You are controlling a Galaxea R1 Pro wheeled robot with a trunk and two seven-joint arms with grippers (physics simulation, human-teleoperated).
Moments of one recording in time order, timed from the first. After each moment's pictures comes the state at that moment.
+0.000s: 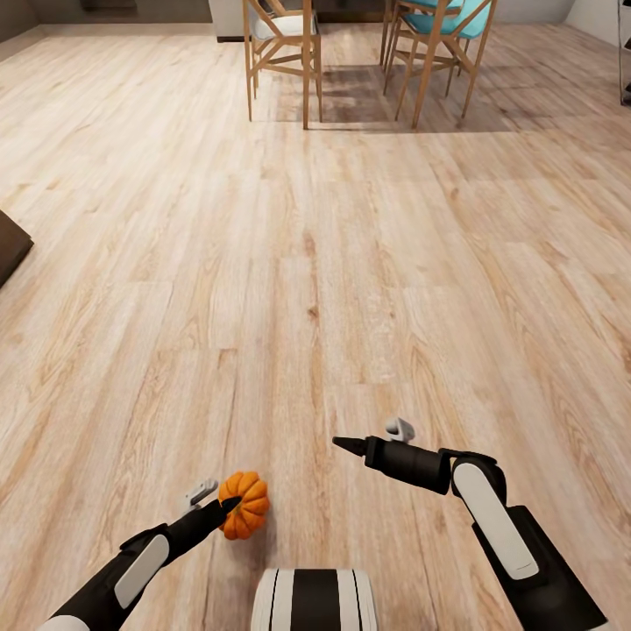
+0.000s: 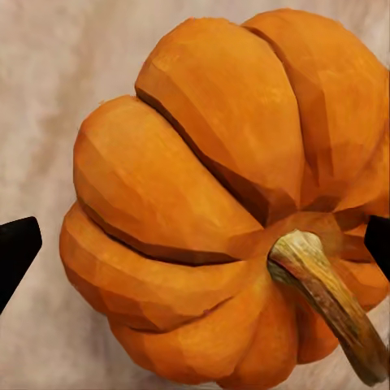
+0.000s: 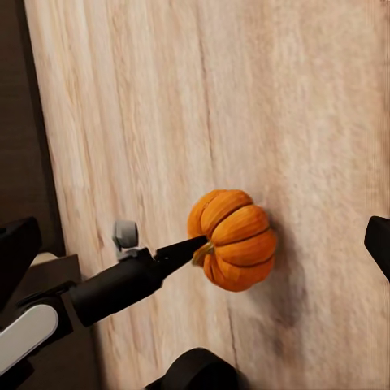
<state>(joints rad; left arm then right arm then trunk) -0.47 0.18 -0.28 -0.64 0.91 0.29 -0.18 -0.41 -0.13 0.21 -1.51 -0.99 0.91 0.06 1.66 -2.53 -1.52</state>
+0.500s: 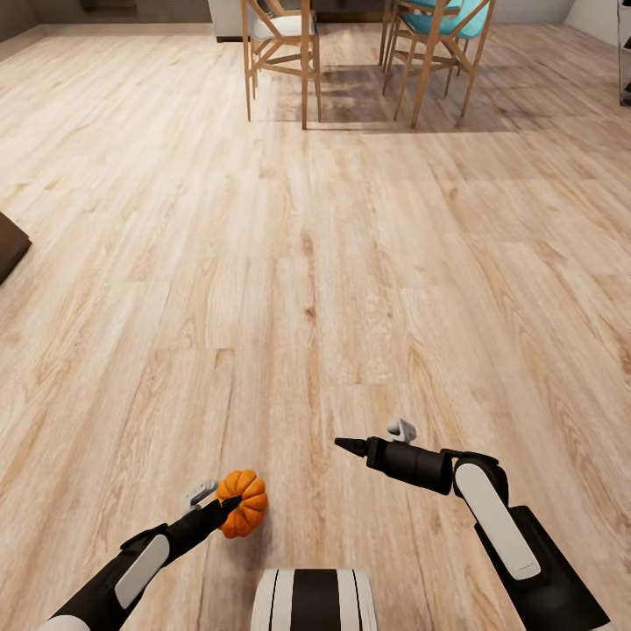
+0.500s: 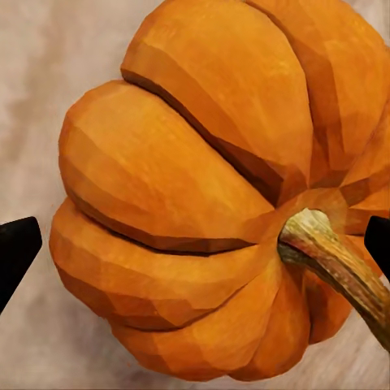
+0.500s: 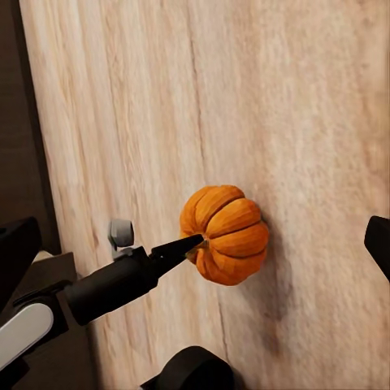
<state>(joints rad) -0.47 0.18 -0.28 -0.64 0.91 0.29 -0.18 -0.41 -0.14 0.21 -1.51 -0.99 0.91 0.06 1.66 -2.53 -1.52</state>
